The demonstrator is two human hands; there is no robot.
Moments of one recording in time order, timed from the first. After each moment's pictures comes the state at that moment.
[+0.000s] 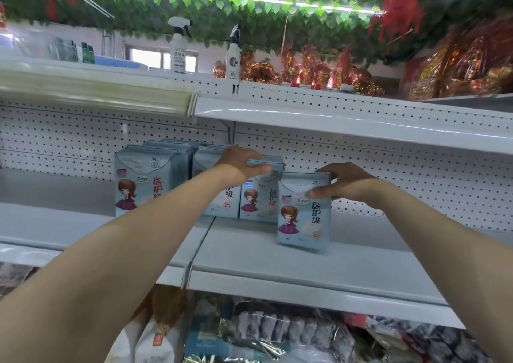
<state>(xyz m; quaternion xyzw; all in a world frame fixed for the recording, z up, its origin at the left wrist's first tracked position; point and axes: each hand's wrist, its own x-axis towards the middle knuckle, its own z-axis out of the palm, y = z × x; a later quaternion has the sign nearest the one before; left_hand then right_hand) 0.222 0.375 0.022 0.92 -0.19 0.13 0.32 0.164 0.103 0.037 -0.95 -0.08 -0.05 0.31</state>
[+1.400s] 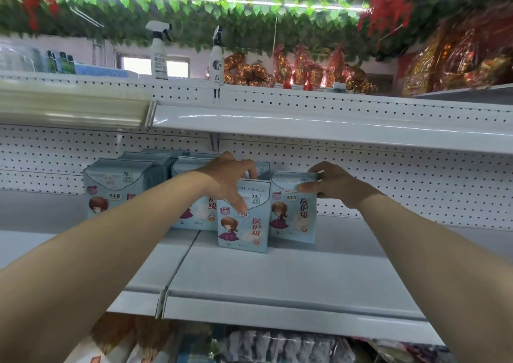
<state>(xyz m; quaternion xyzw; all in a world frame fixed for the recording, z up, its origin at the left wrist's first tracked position) 0.230 0.364 0.038 0.96 -0.24 0.08 0.09 0.251 0.069 0.013 -0.86 -0.04 -0.07 0.50</state>
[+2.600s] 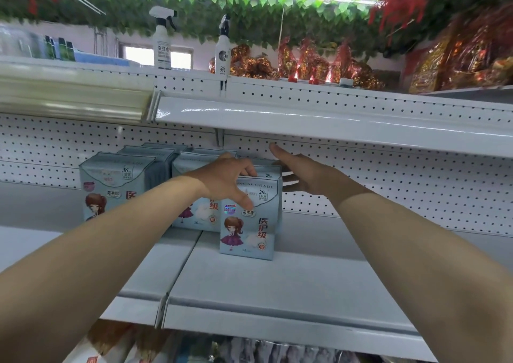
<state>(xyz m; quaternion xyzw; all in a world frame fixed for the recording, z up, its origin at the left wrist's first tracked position) 0.244 0.380 0.028 0.95 -0.27 0.06 0.18 0.284 0.156 0.035 -0.83 -0.05 0.05 0.55</state>
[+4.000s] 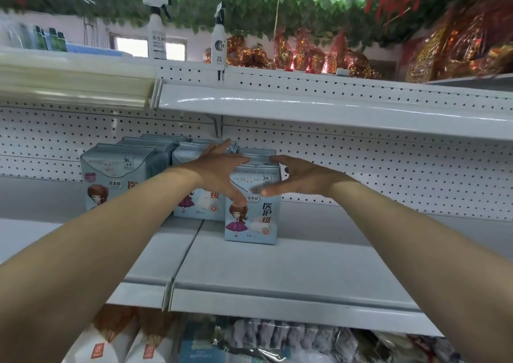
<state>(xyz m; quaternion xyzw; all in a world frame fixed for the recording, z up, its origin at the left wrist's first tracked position) 0.240 0.388 0.024 0.97 -0.23 0.04 0.04 0.212 0.159 0.028 -0.94 -0.16 0.03 0.31</state>
